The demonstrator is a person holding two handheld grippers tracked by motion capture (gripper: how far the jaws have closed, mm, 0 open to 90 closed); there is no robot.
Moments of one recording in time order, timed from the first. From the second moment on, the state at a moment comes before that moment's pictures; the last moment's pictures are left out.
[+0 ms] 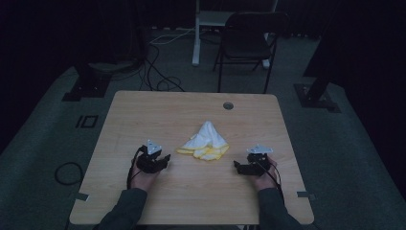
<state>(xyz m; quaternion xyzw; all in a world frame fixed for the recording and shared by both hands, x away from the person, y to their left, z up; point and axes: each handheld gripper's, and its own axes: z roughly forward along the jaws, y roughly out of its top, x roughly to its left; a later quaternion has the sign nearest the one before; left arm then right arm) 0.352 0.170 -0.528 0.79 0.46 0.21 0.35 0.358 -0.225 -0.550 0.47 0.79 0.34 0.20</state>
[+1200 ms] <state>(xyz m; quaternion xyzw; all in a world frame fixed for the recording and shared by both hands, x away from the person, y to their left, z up) 0.388 0.123 -0.534 0.82 0.41 0.22 0.33 0.348 -0.210 -0.535 0.44 0.80 0.37 0.19</state>
